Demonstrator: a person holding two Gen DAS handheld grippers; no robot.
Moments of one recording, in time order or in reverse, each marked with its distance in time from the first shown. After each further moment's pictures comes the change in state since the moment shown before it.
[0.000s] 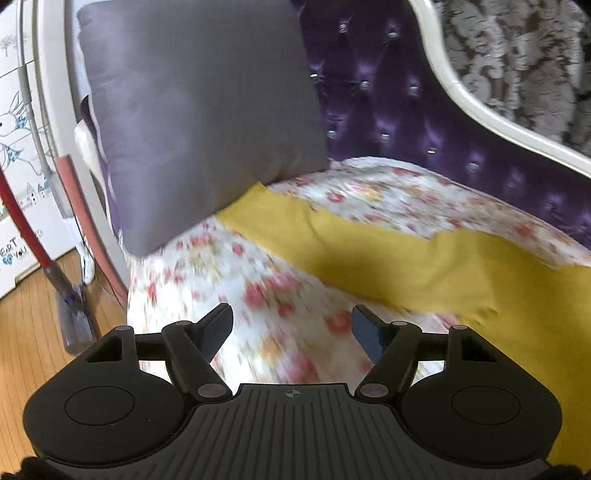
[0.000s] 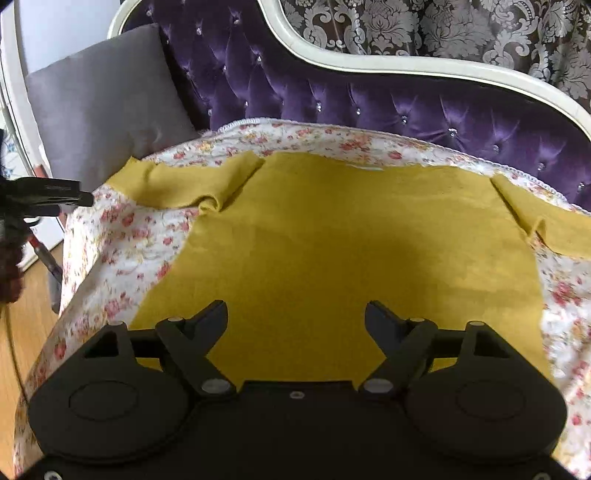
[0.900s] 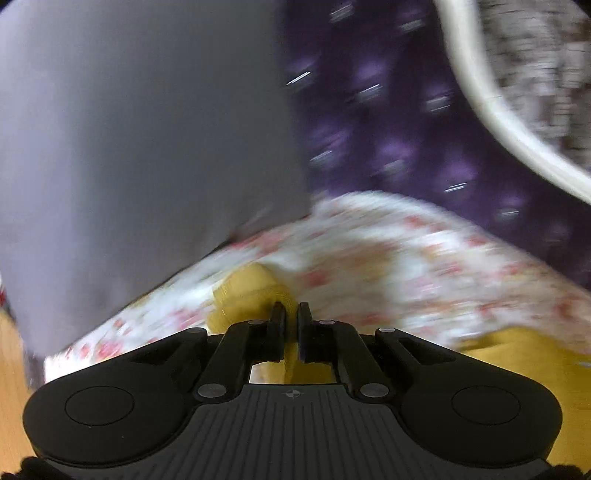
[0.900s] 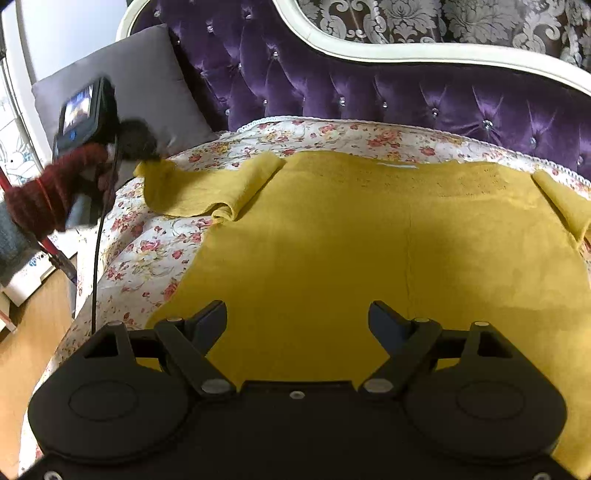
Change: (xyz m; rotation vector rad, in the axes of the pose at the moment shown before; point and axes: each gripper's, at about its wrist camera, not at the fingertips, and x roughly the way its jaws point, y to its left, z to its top) left arm 0.091 -0.051 0.092 -0.023 -0.036 -0.051; right arm 0.036 -0.006 0.009 0.013 0.012 0.108
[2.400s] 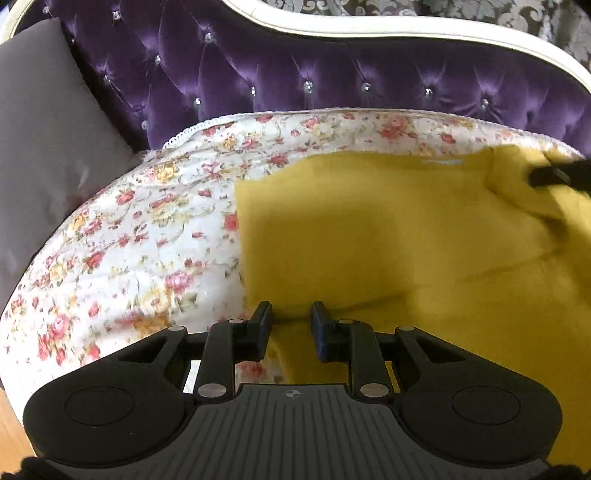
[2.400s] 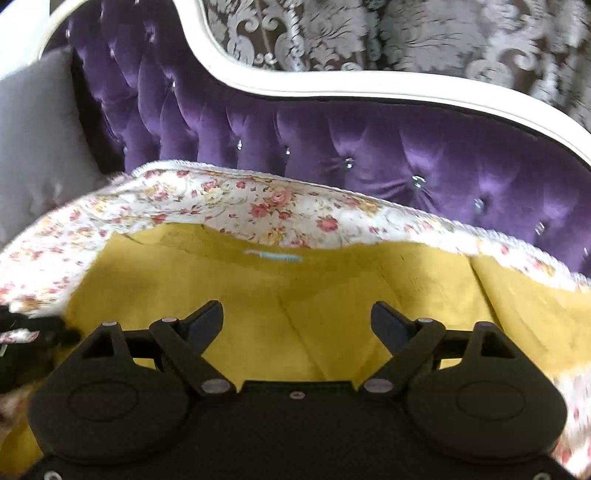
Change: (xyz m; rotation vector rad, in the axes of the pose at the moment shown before) left arm -0.045 -0.118 -0.129 0.404 0.084 -0.156; right arm 0.077 -0.068 0.096 -0.037 -0.070 -0.244
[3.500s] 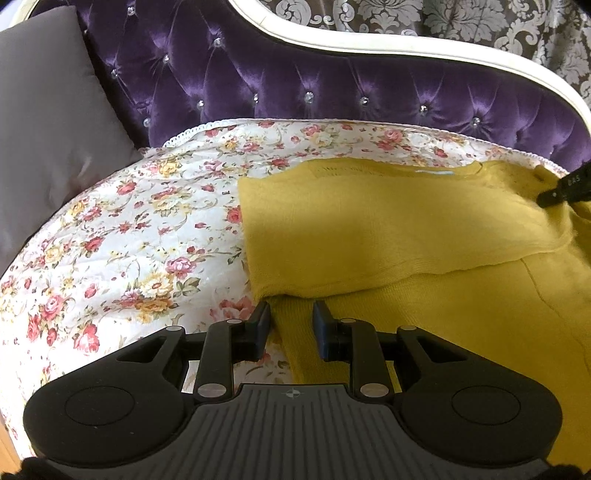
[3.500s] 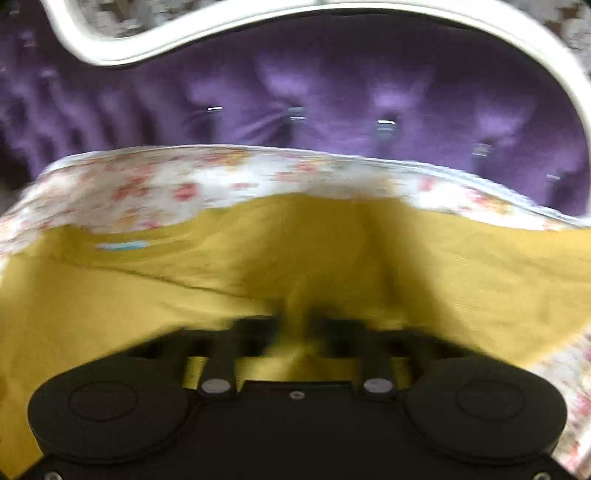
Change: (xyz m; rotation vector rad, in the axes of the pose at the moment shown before) left arm -0.011 0.013 -0.011 -0.065 -0.033 -0.069; right arm 0.035 -0.112 -0.002 0.184 0.169 -0.044
